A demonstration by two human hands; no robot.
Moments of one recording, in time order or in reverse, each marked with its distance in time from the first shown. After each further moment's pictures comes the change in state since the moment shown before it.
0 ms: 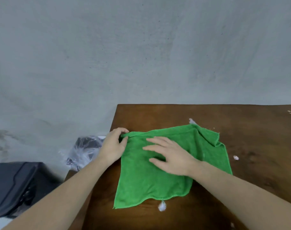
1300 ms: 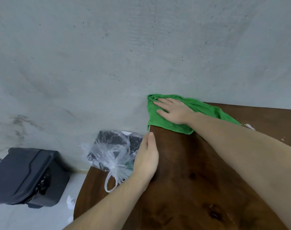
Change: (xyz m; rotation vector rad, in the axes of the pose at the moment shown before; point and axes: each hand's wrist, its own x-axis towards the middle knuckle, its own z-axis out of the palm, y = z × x) left_hand -0.014 -0.021 -0.018 -0.590 0.013 -0.547; right_hand 0.262 0.033 0.009 -0.295 -0.098 0.188
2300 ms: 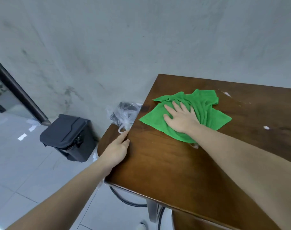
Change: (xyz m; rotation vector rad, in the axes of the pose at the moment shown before) left_hand -0.224 -0.080 -0.041 0.259 0.145 -0.101; right_hand -0.255 -0.066 0.039 0.031 -0.009 0.095
